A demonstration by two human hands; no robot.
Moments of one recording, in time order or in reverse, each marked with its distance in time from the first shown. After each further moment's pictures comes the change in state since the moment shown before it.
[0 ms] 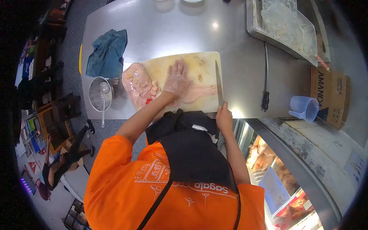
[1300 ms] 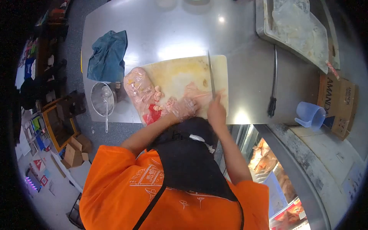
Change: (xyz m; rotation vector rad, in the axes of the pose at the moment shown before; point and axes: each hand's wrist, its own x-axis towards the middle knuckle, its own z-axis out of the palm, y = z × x) left_hand -0.058 0.016 0.021 -0.314 -0.193 0.510; right_hand 0.043 -0.064 0.025 -0.121 -0.094 -0.037
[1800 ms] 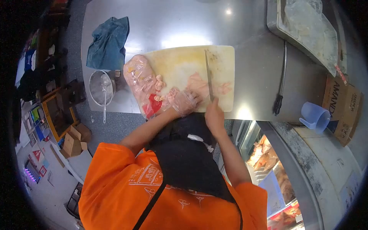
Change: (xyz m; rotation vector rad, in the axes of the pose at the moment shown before) left_hand -0.014 0.007 0.005 -0.033 0.096 -0.079; right_hand -0.039 0.006 0.024 0.051 -0.062 -0.074
